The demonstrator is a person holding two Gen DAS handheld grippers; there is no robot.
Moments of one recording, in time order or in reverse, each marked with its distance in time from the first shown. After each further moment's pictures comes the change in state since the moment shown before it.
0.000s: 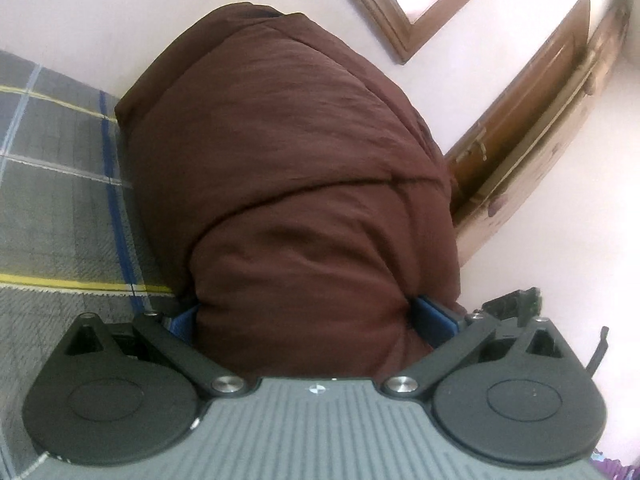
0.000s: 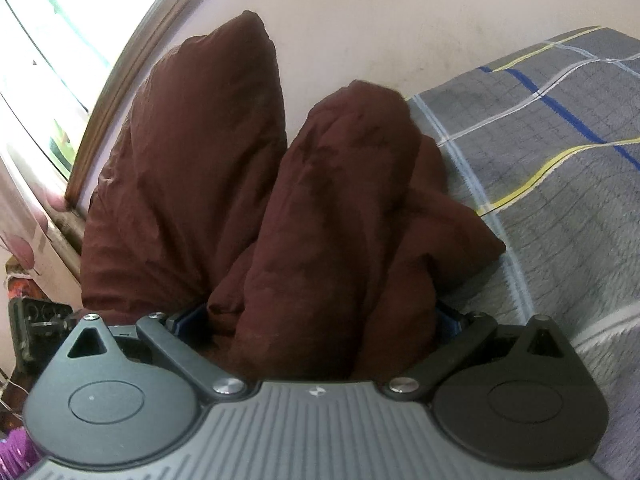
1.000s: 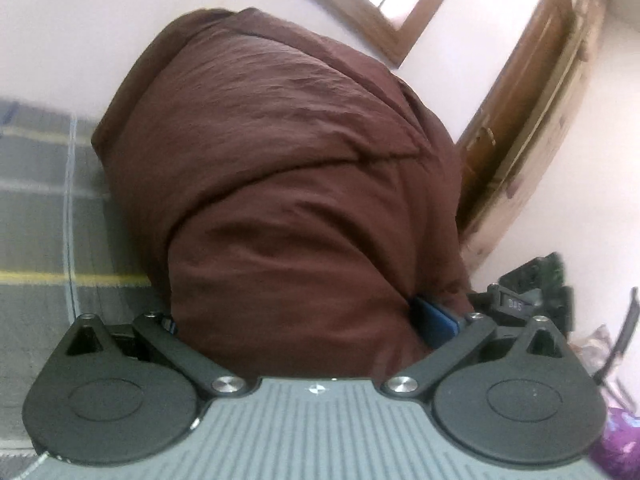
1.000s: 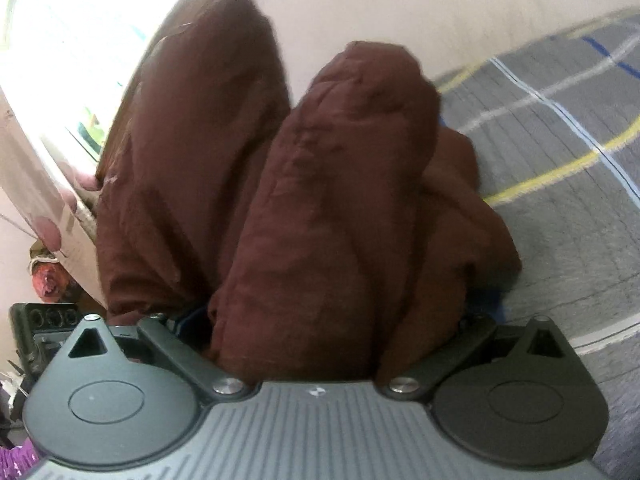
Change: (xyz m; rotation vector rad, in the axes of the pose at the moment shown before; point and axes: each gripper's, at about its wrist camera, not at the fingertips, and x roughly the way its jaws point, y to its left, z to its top) left arm -0.060 -0.014 -0.017 0.156 -0.058 0.110; right arm 0.025 0.065 -0.038 -0.027 0.021 0.093
